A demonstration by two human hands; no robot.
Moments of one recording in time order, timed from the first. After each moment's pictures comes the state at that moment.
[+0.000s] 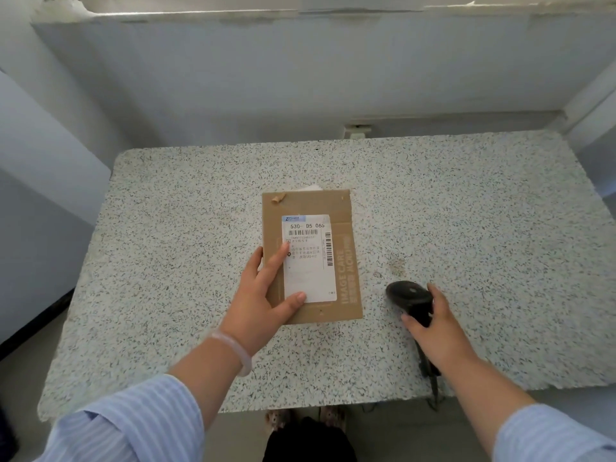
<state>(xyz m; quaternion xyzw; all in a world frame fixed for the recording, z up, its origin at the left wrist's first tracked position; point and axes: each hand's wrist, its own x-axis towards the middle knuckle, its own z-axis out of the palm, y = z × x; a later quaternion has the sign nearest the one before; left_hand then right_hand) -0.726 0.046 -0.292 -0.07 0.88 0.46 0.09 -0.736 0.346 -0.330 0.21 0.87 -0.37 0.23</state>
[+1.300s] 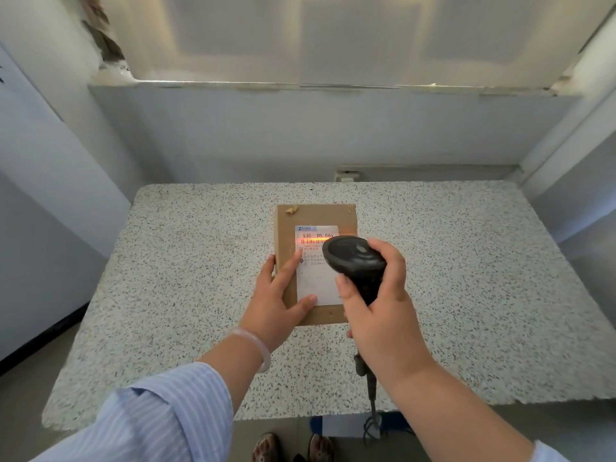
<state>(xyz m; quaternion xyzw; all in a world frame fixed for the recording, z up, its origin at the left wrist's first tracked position) -0.721 0.079 -0.244 -0.06 0.88 0.47 0.05 -0.703 0.249 -0.162 -0.04 0.85 -0.52 -0.01</state>
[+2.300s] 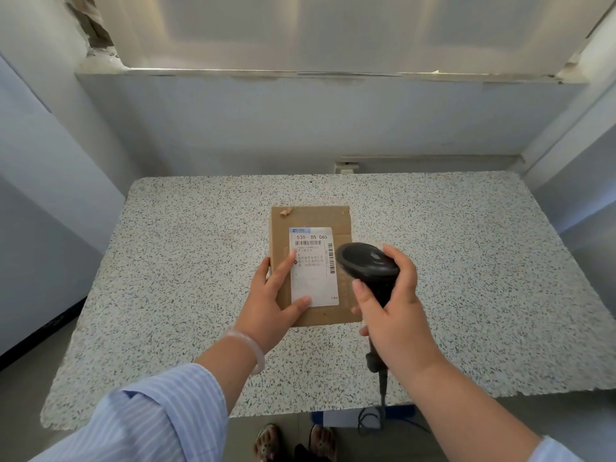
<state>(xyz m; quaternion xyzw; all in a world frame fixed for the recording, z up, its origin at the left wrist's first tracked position) -0.720 0.067 -0.259 -0.07 0.87 0.48 0.07 -0.711 0.265 -0.192 0.02 0.86 -0.51 0.05</state>
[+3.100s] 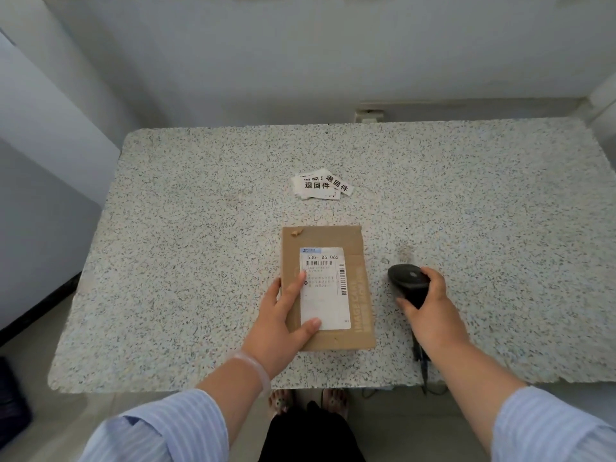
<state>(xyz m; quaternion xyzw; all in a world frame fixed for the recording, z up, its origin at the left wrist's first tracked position) -0.674 0.071 -0.327 -0.11 0.86 0.47 0.18 -0.736 0.322 -0.332 0.17 0.92 -0.30 0.18</state>
